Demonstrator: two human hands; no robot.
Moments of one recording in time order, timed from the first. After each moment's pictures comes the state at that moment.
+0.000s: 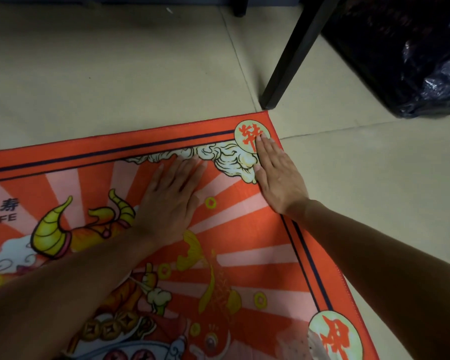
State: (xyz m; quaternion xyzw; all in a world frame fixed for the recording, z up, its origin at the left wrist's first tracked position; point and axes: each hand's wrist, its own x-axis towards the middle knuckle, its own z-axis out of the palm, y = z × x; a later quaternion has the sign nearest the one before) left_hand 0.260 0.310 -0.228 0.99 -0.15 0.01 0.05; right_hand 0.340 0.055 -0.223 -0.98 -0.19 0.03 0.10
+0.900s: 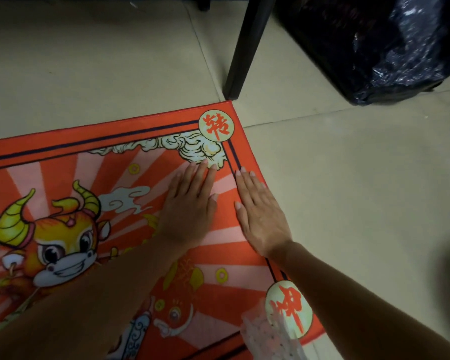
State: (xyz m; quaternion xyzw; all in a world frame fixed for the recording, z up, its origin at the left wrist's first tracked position) left_hand 0.237 0.206 -0.232 0.99 -0.12 0.02 0.07; right_hand 0.232 0.019 -0.218 -0.98 -0.17 0.04 0.09
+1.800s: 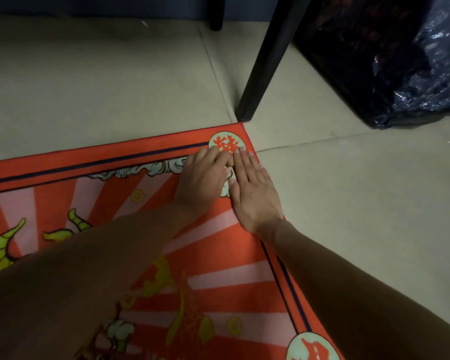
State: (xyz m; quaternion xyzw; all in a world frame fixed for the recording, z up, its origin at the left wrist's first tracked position) left_hand 0.356 0.210 -0.228 0.96 -0.14 0.12 0.19; right_hand 0.332 0.067 -0.219 -0.98 -0.13 0.02 0.12
